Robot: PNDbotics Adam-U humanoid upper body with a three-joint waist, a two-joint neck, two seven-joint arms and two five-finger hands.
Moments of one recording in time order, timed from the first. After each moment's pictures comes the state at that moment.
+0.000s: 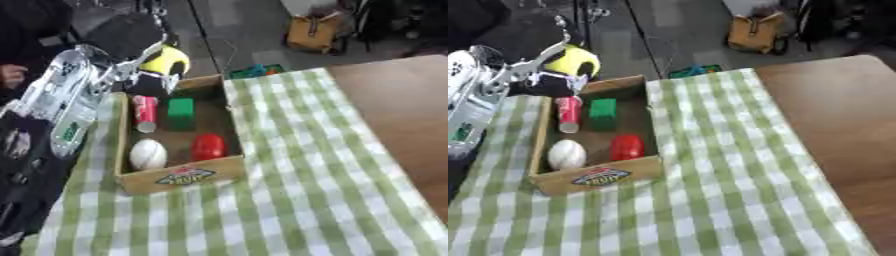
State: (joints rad) left arm -0.99 0.37 -0.21 -1.43 -1.19 -0.05 -0.46; right arm -0.28 -0.19 -0.27 -1.98 0.40 -0.35 -0.79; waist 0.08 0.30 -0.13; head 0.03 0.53
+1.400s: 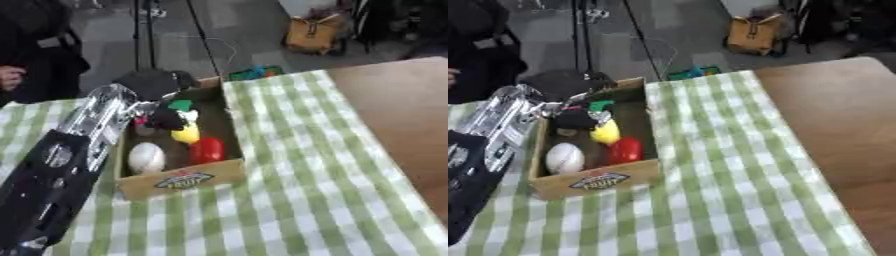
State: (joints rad) left arm -1.01 0.33 -0.23 -1.25 -1.24 -0.18 -0.56; right arm -0.28 -0.19 -0.26 -1.98 0.39 -0.35 -0.79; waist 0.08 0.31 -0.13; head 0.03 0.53
